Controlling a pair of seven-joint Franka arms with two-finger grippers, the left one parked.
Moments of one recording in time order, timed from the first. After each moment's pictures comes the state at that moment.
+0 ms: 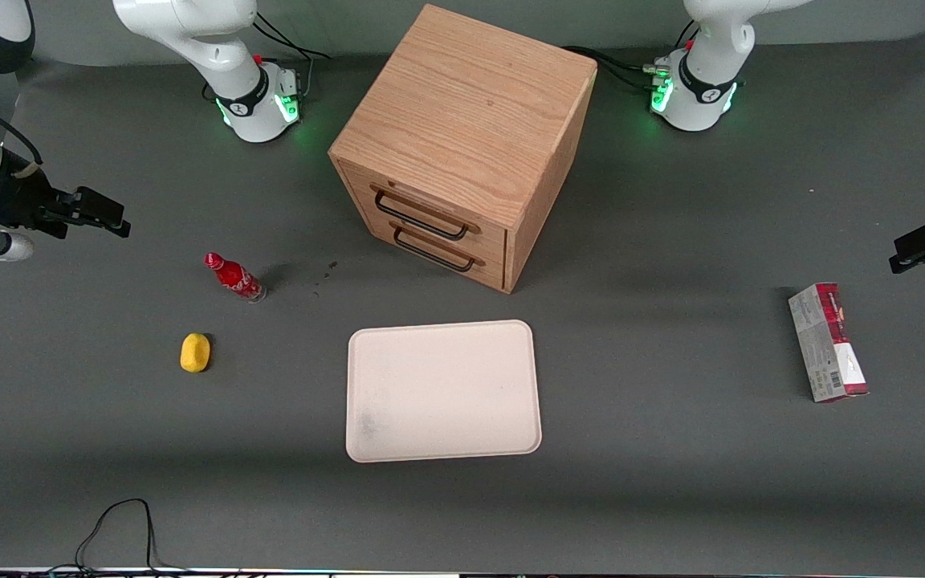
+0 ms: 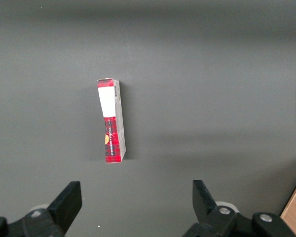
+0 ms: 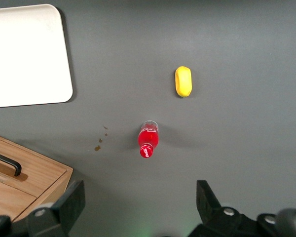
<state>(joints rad) 0.02 -0.03 0.00 -1.68 0.03 1.57 0.06</state>
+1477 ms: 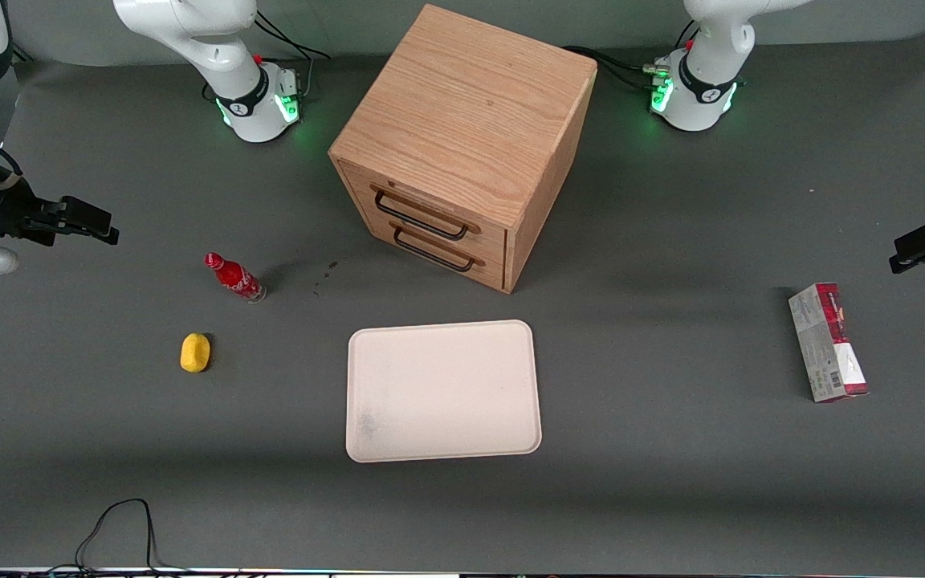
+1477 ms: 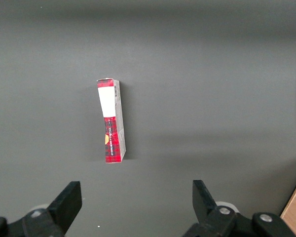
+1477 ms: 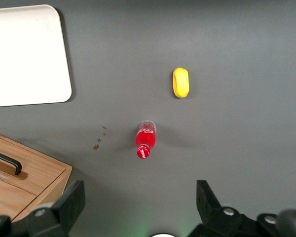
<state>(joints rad) 0.00 0.03 0.01 -1.57 0.03 1.51 0.04</state>
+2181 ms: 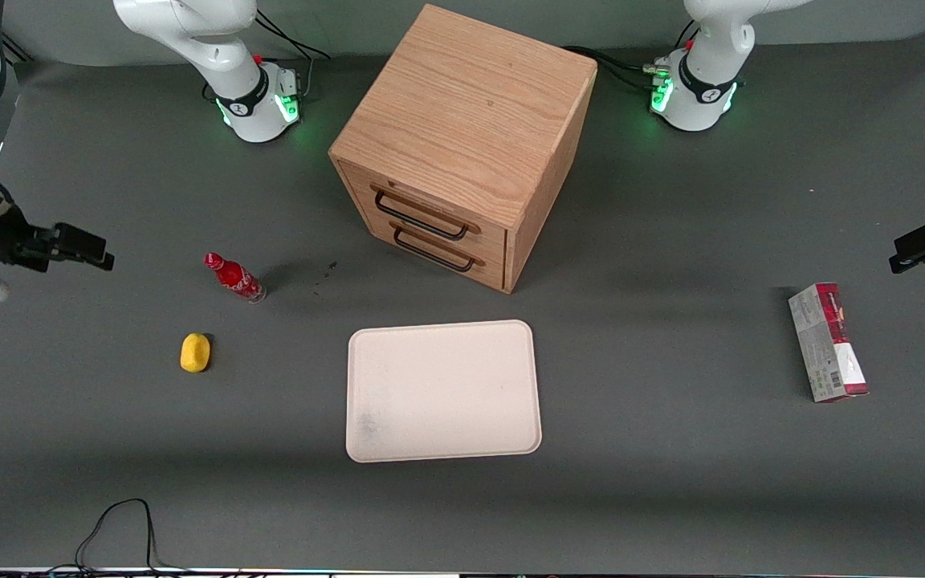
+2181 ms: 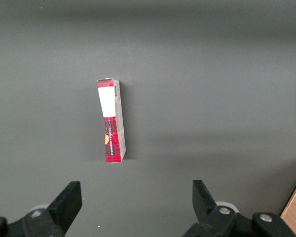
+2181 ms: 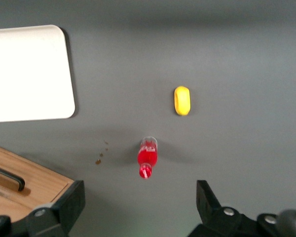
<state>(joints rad) 0.00 0.19 0.01 -1.40 0.03 1.51 0.04</state>
